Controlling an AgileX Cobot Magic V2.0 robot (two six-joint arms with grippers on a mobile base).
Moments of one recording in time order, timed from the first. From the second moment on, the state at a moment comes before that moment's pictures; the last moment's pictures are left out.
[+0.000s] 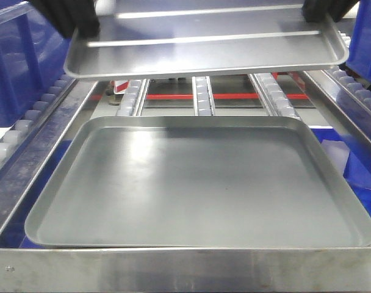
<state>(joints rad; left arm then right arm) -0.76 1.48 -1.41 0.25 1.03 -0.70 0.41 1.36 -1.29 -0.03 0.96 0.32</state>
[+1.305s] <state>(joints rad) -0.78 1.52 -1.43 0.26 1.04 -0.73 0.41 1.37 -1.29 -0.05 0.99 0.32</state>
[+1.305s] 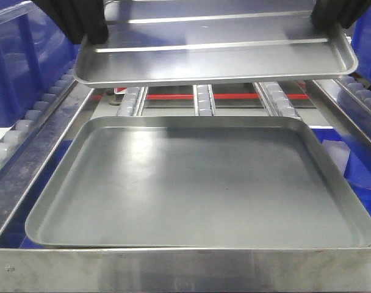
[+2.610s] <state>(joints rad) -0.78 1.52 -1.43 0.26 1.04 -0.73 0.41 1.37 -1.29 -0.05 0.99 0.32</state>
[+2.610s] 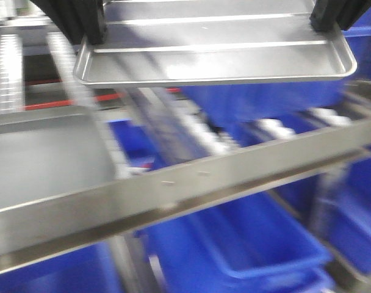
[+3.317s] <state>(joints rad) -0.78 1.52 -1.43 0.26 1.04 -0.73 0.41 1.37 -1.29 -0.05 0.99 0.32</state>
